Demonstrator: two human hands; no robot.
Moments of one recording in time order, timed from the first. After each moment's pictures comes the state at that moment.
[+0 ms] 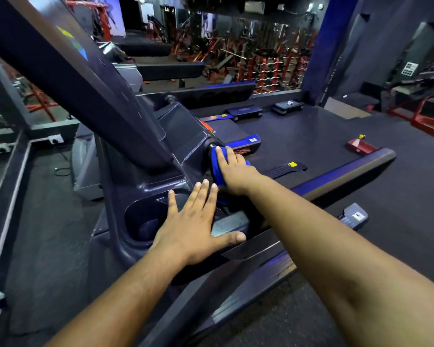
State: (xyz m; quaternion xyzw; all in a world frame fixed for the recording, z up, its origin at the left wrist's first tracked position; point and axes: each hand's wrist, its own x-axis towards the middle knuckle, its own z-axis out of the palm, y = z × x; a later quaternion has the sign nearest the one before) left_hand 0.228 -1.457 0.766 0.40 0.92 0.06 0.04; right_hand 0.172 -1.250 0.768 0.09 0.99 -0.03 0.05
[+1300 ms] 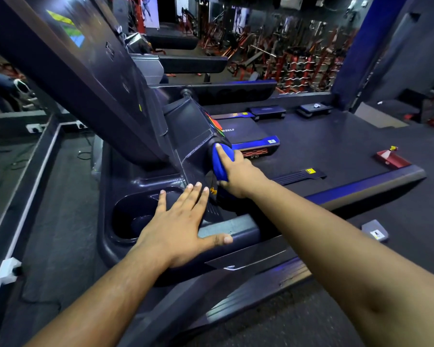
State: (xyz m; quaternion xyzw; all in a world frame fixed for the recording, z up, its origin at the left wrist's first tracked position) left_hand 0.225 -1.449 0.763 0.34 0.94 0.05 0.06; right_hand 0.154 -1.224 0.758 0.05 1.00 -0.05 0.02
